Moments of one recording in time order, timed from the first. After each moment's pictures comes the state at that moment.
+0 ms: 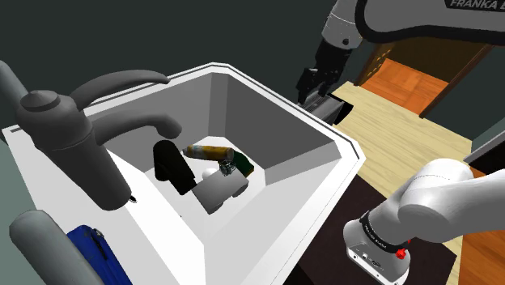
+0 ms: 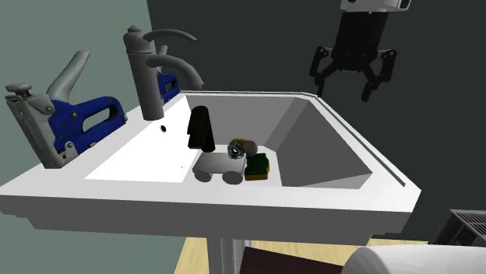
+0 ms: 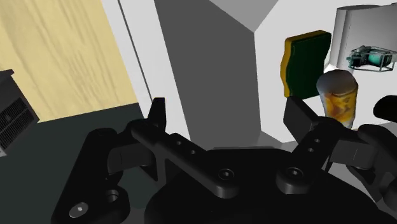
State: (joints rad) arm 0.04 -0.60 0.08 -2.35 0.07 1.80 0.13
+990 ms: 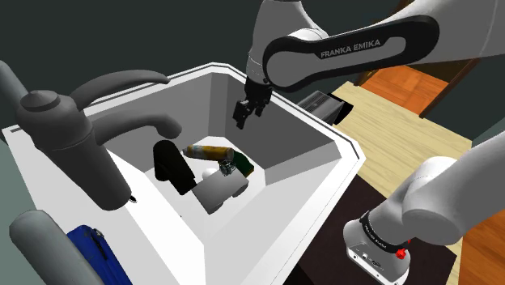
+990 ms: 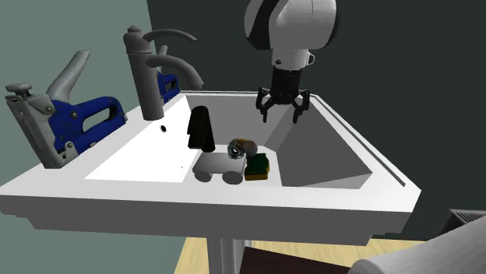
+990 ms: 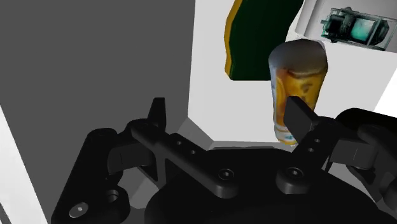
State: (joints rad) arm 0.14 -0.14 0.22 -2.23 0.07 2.17 0.09
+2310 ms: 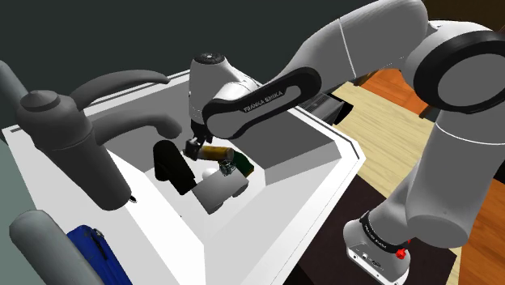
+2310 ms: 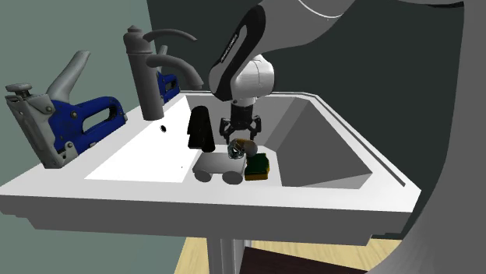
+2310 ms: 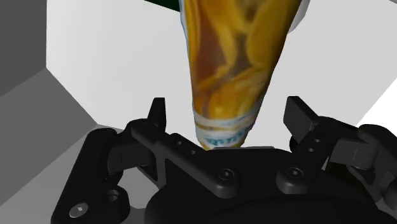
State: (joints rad) arm 0.26 0.36 0.29 -1.94 -0.11 2.39 0.12
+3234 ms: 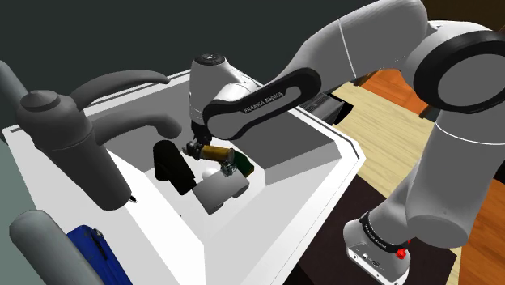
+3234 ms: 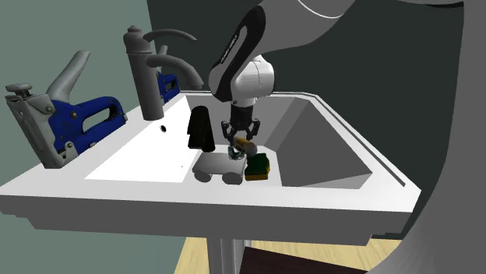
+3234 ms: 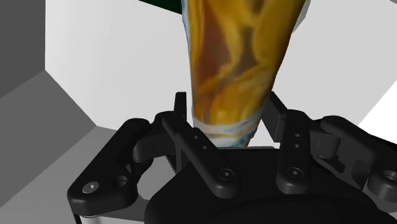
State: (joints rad) arm 0.27 0.36 0.29 -1.95 -0.11 2.39 0.12
